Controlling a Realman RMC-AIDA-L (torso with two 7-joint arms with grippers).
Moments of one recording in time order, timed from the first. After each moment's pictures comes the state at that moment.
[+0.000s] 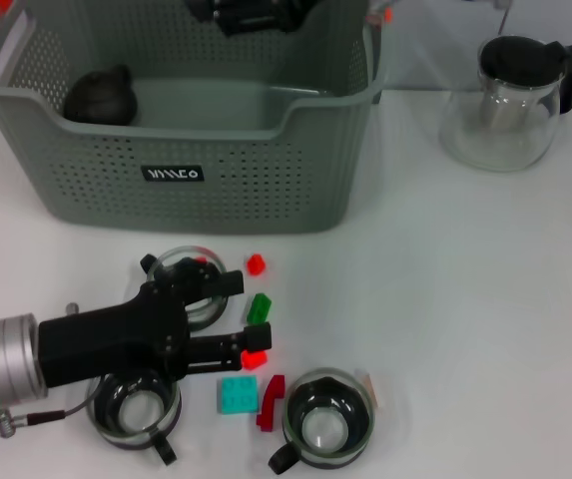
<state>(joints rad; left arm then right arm) -0.44 -2.12 0.45 0.47 2.09 1.76 -1.26 0.93 2.09 -1.10 -1.03 -1.88 -1.25 1.56</state>
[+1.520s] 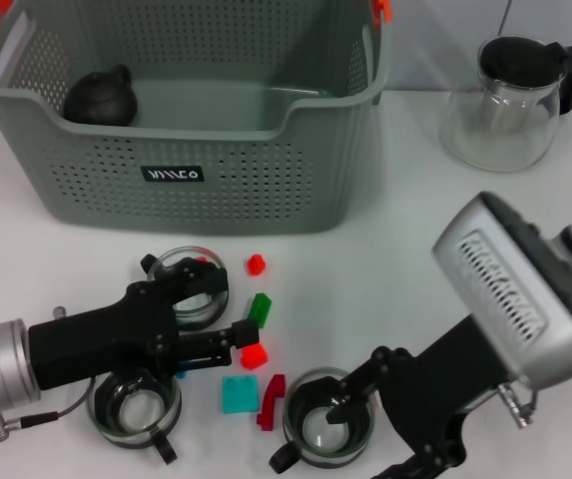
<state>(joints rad) -0.42 -2.13 0.42 0.46 2.09 1.73 -1.23 0.65 2.10 -1.48 -1.07 -2.15 -1.68 1.47</state>
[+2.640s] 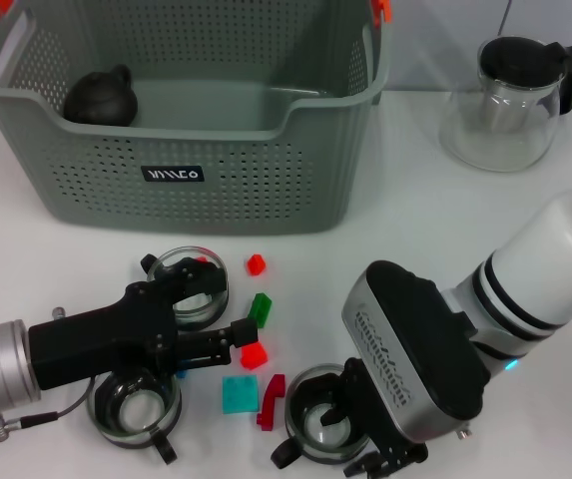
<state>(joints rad) -0.42 -2.13 0.42 0.46 2.09 1.72 -1.23 0.68 2.11 -1.82 -1.08 -2.25 -1.39 1.65</state>
